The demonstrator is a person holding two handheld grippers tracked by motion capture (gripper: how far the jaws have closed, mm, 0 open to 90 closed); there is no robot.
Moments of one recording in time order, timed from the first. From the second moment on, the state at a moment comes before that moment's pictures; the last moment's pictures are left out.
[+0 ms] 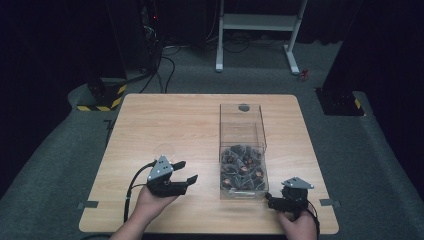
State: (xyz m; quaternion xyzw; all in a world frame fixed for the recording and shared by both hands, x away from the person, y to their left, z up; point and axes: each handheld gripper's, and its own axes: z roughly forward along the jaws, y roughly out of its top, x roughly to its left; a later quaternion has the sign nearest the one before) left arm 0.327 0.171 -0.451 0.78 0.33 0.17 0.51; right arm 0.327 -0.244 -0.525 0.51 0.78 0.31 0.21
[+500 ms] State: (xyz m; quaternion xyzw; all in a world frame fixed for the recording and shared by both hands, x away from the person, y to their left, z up) left arm 0.335 0.154 -0.444 0.78 0.32 0.16 0.52; right arm 0.327 -0.244 -0.525 0.50 0.78 0.31 0.21
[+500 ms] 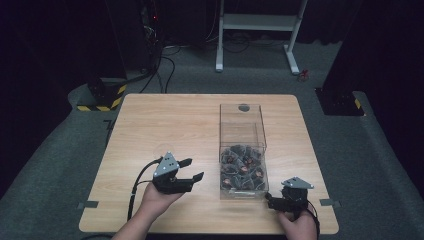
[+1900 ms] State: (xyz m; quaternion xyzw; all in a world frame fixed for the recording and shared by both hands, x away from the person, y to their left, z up) left arm 0.356 0.095 -0.441 0.79 0.30 0.13 0.52; right arm 0.327 -0.243 -0.525 0.50 0.78 0.31 0.21
